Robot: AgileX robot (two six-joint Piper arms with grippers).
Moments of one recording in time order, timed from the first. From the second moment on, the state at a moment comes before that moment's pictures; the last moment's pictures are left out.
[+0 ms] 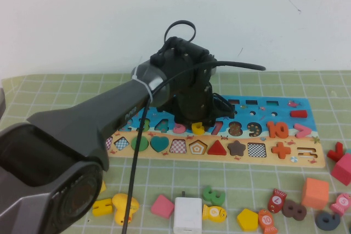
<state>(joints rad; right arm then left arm) -0.07 -0.01 0.02 0.04 0.42 0.01 -0.58 2.31 -2.06 0.05 1.02 -0.50</state>
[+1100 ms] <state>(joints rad) -0.07 -0.01 0.02 0.04 0.42 0.01 -0.60 2.34 -2.13 0.11 1.05 -0.51</state>
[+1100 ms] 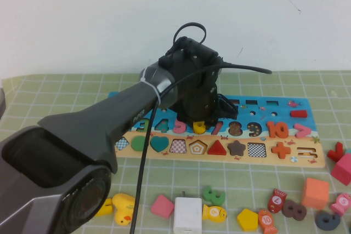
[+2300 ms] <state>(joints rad) -0.07 -0.01 0.02 0.04 0.42 0.01 -0.61 2.36 -2.30 0.11 1.18 -0.44</state>
